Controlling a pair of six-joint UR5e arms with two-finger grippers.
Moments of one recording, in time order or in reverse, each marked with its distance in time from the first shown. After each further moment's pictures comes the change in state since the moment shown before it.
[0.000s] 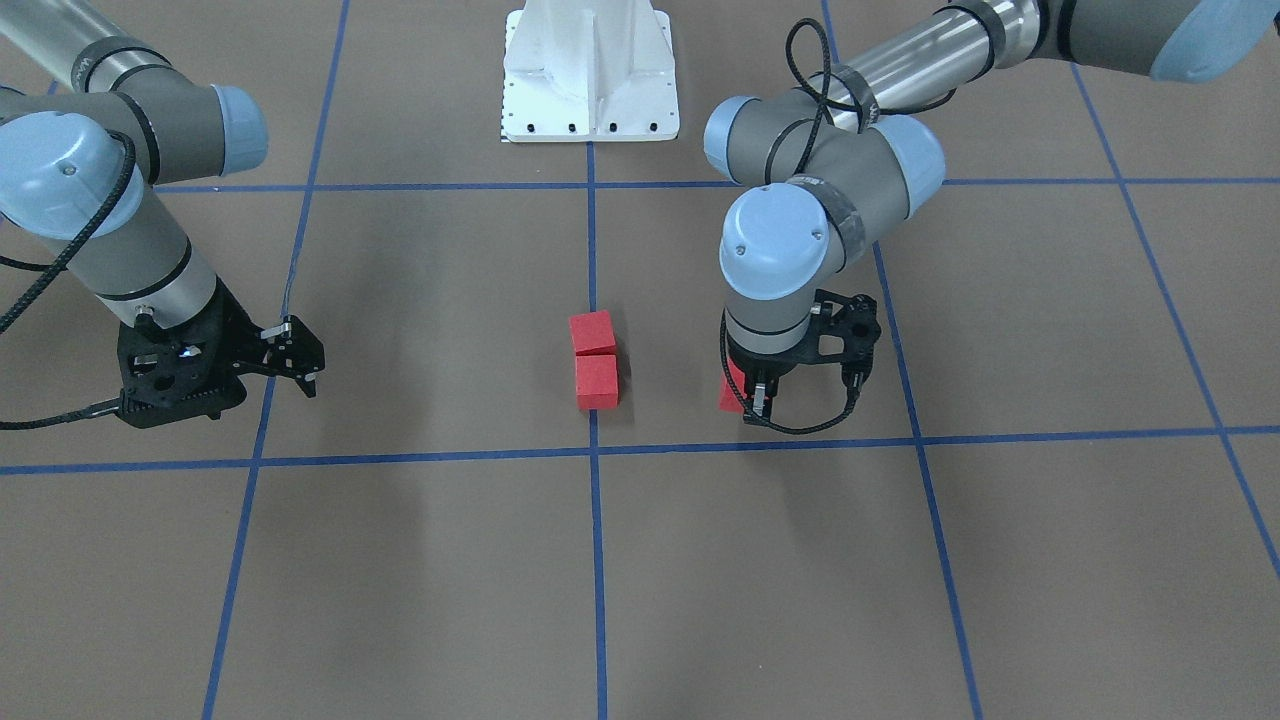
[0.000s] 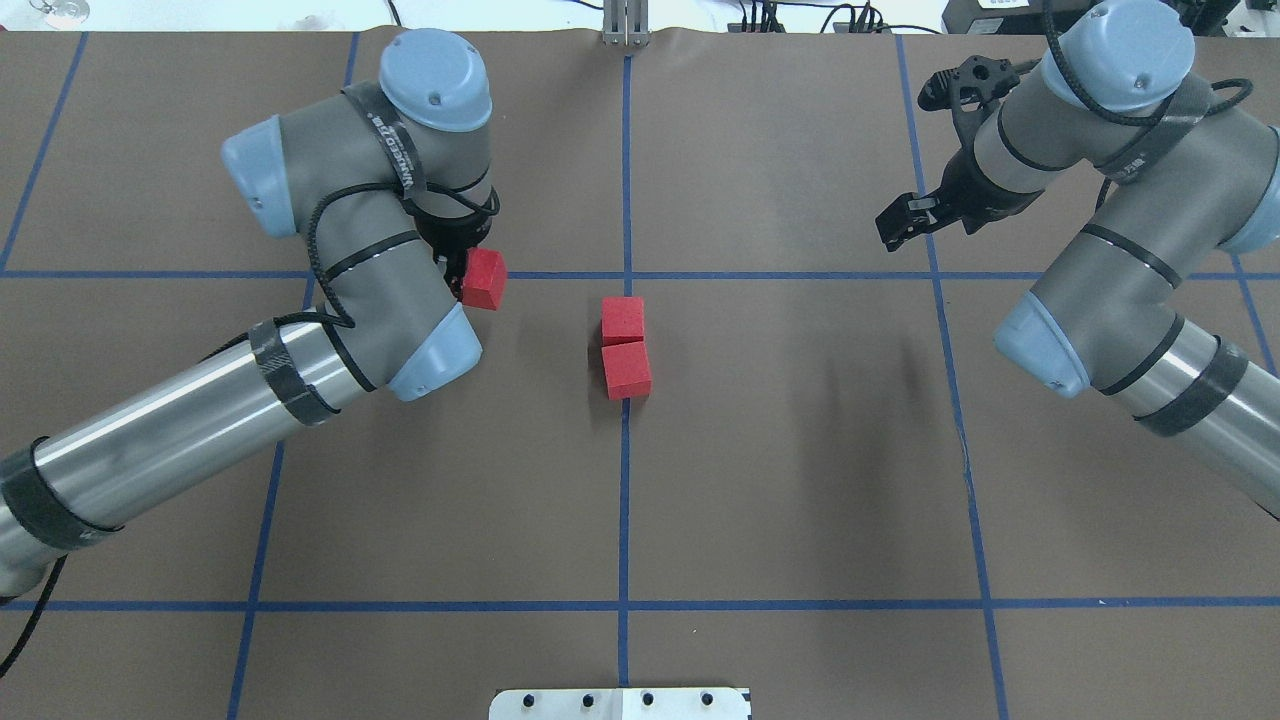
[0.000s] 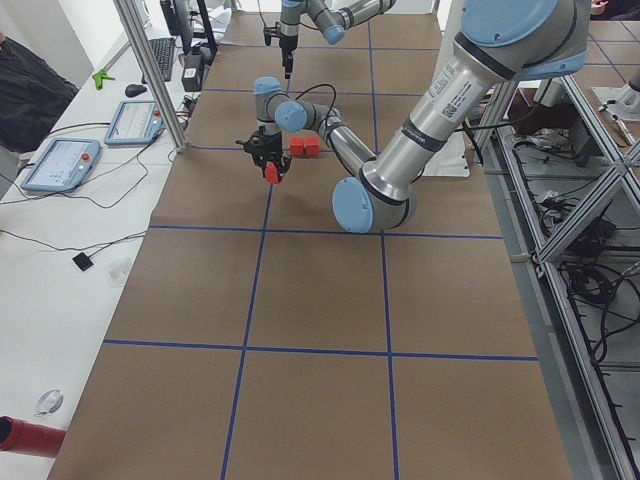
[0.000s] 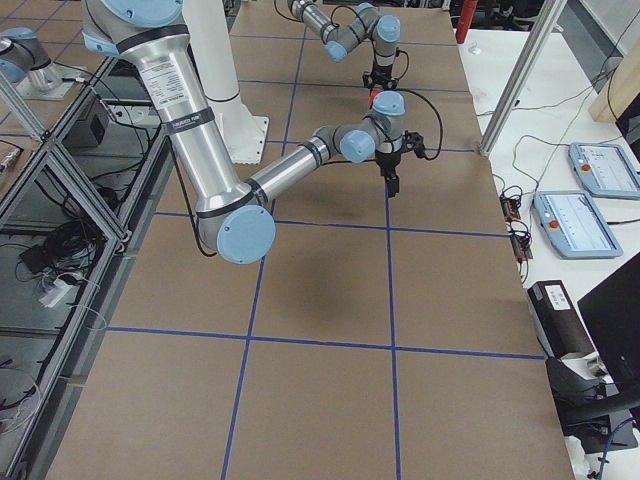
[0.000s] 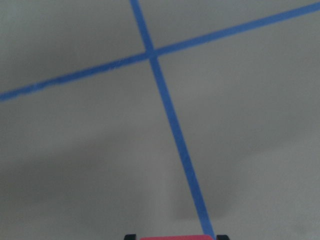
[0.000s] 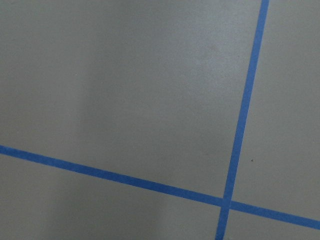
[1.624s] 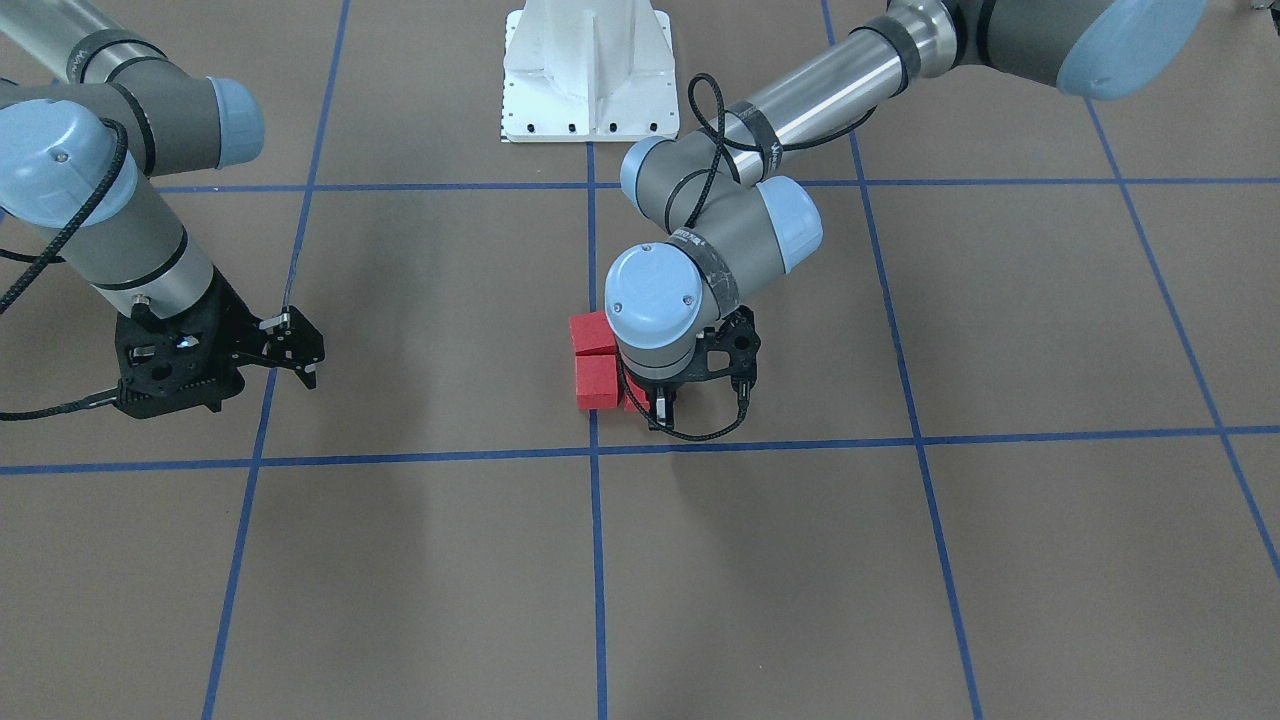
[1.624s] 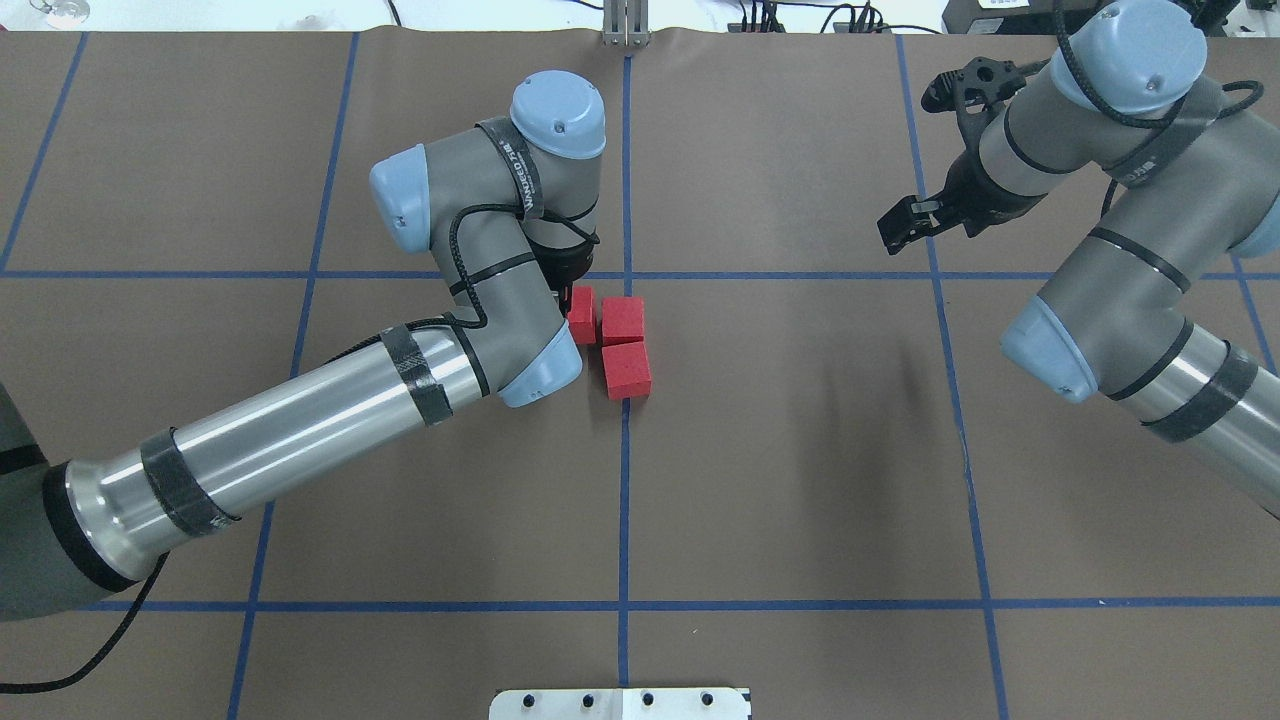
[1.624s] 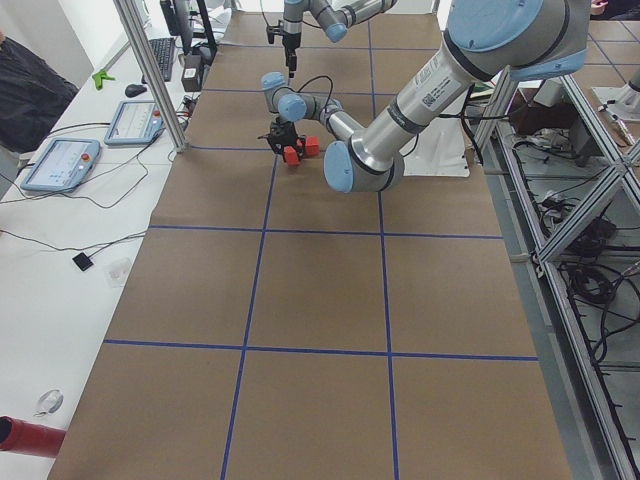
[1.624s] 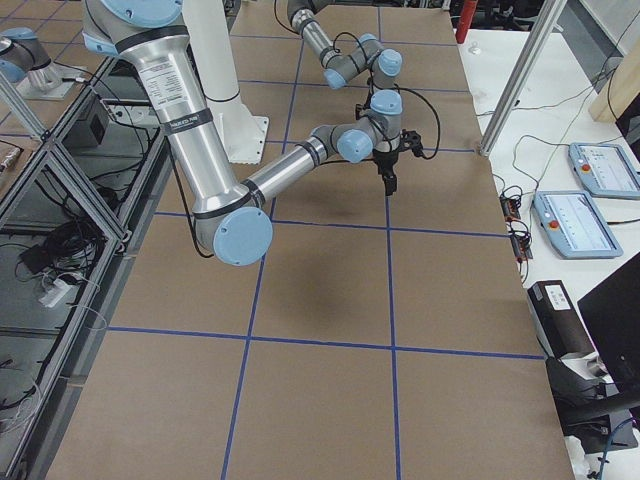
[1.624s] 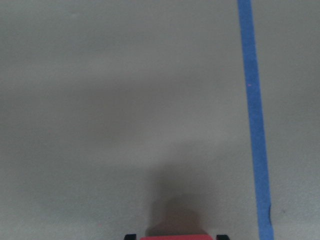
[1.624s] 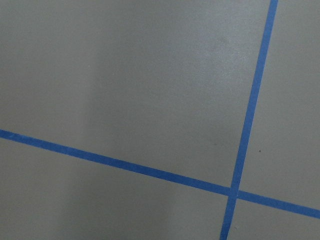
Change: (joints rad) left arm 0.059 -0.161 0.275 -0.119 -0.116 -0.208; right arm 0.000 -0.009 0.019 0.000 0.007 0.001
